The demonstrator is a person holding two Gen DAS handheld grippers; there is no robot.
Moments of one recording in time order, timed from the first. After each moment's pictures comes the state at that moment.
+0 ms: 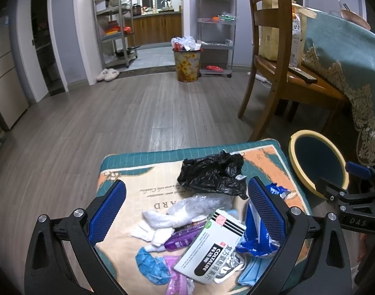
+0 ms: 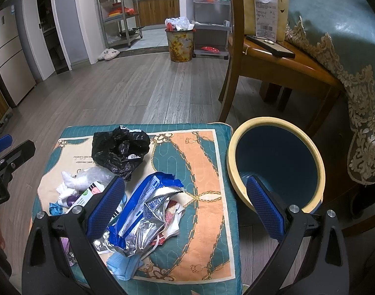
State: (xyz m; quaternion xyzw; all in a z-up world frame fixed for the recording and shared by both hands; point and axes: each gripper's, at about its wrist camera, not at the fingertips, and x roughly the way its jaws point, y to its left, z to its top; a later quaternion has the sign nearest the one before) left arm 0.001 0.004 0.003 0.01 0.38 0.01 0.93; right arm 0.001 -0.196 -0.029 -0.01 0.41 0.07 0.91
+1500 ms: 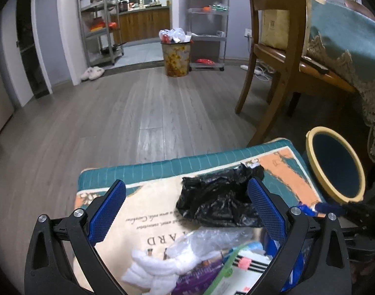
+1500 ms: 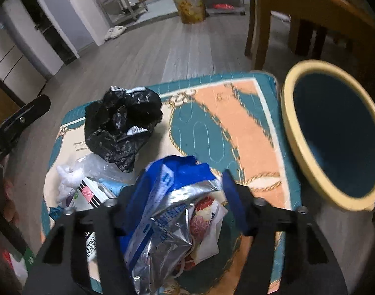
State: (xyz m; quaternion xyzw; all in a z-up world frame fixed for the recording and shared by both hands) left arm 0.087 0.015 -0.058 0.02 0.38 -0.04 0.92; right arm 0.061 -0.171 -0.133 0.08 0.51 0.12 0.85
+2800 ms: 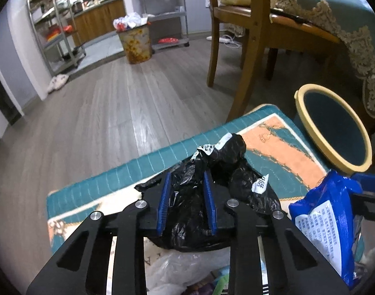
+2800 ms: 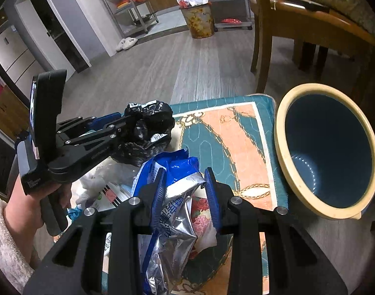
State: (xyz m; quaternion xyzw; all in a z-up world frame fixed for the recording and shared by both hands) left arm 0.125 -0.036 -0.099 0.11 0.43 -0.12 0.89; right arm 0.041 -0.185 -0.082 0.07 0.47 0.15 0.86
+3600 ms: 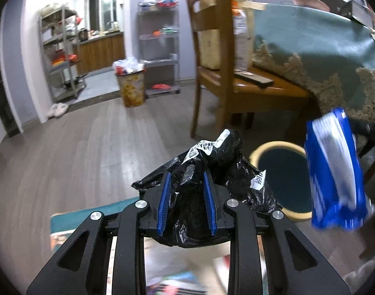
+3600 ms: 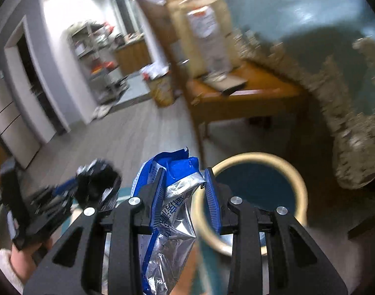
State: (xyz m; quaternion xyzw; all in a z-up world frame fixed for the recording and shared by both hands) left arm 0.081 -0.090 -0.002 0.05 0.33 -0.15 0.93; right arm 0.019 -0.317 0.034 0.12 0.31 0.03 0.94
